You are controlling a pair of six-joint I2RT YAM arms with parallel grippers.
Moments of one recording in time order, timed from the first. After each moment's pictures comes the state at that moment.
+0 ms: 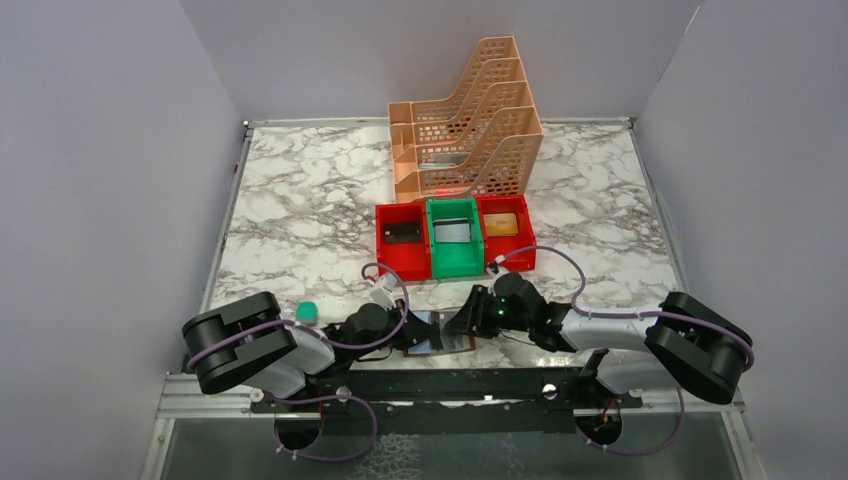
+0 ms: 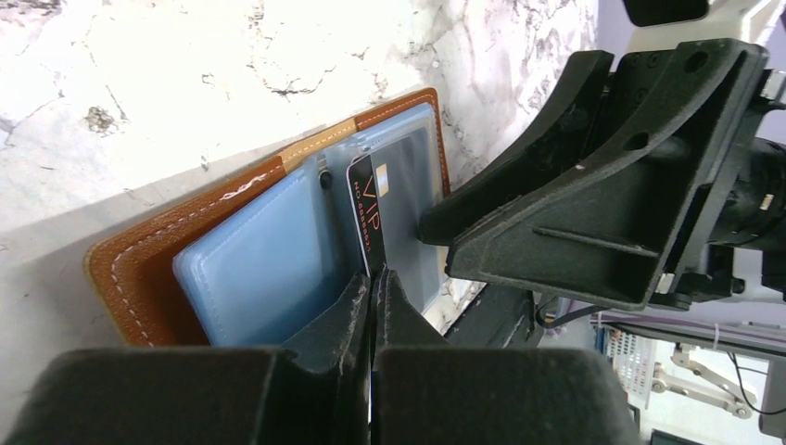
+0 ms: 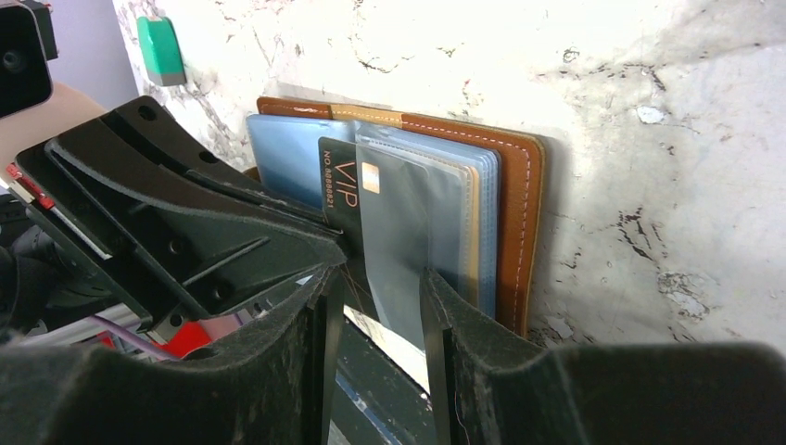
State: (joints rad) left arm -1.05 1.41 0.06 0.94 -0.03 -1.17; right arm 0.92 1.31 0.30 0.37 -0.16 1.10
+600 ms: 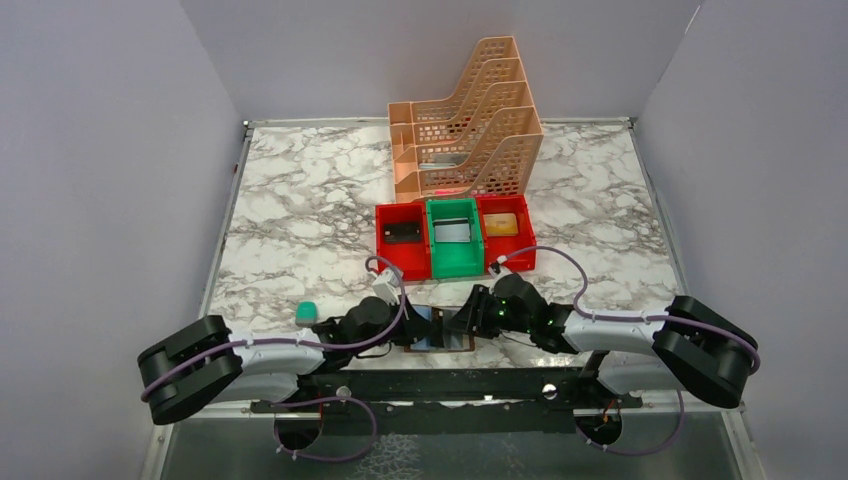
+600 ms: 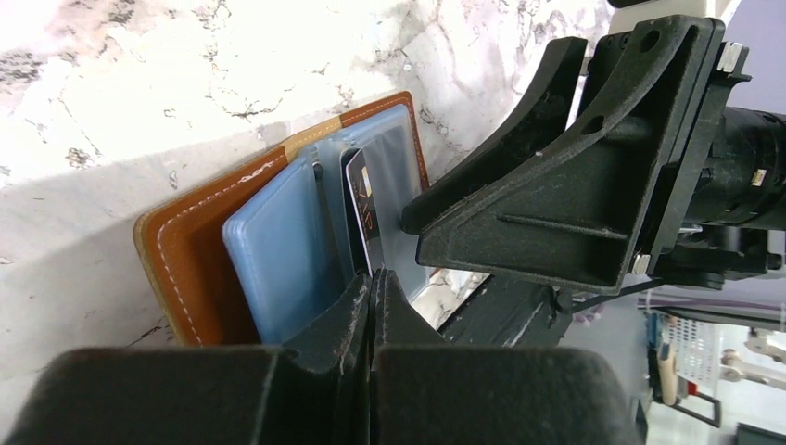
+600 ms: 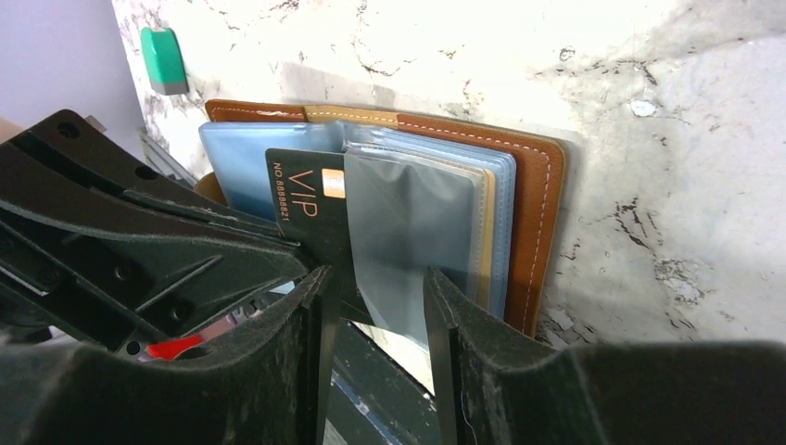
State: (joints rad) left arm -1.06 1.15 0.13 0.59 -0.05 -1.04; right arm 0.93 1.26 0.30 0.33 -0.12 1.11
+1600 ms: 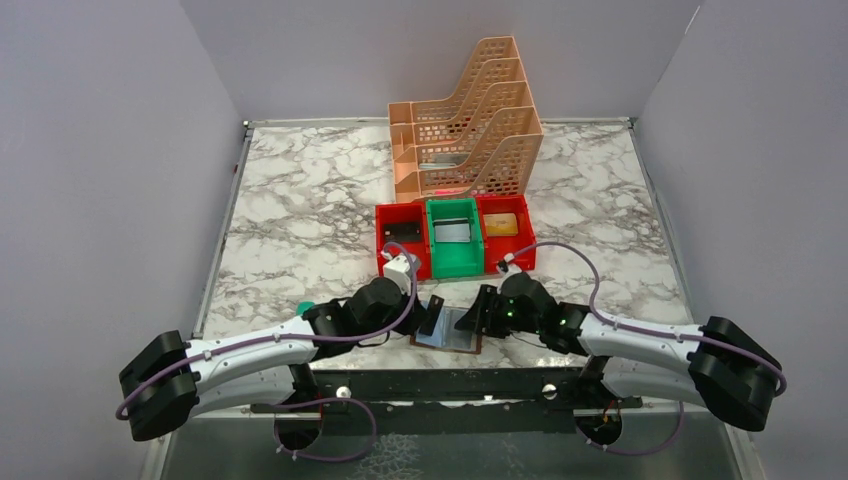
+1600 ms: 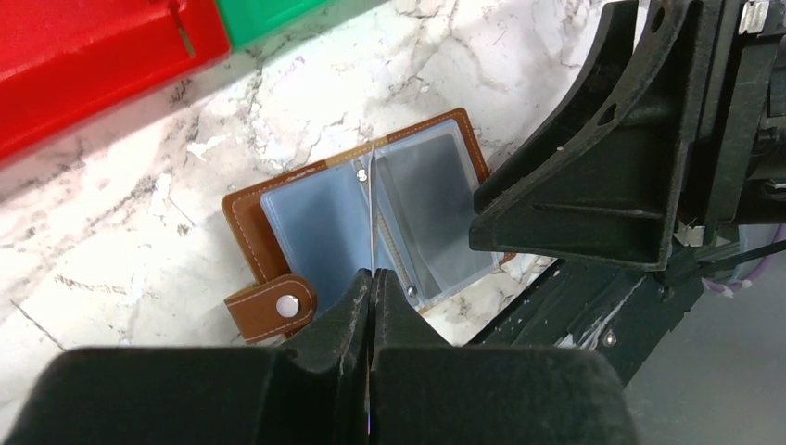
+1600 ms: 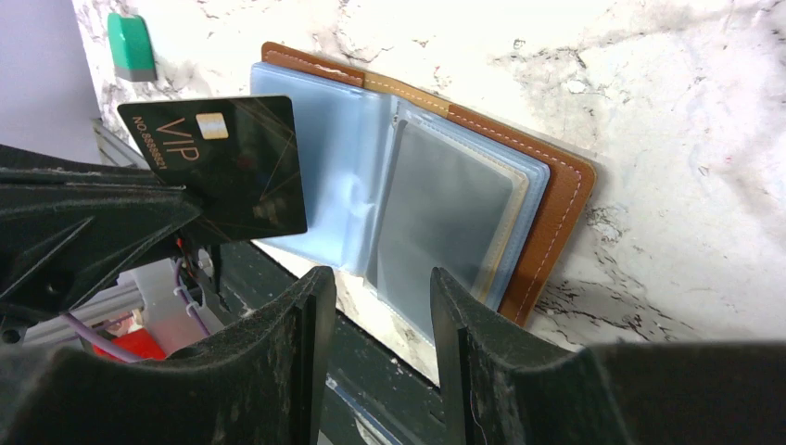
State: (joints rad) left arm -1.06 0.97 0.41 -0.01 -0.12 -0.67; right arm 0.93 1.11 0.33 0.10 -0.08 1.02
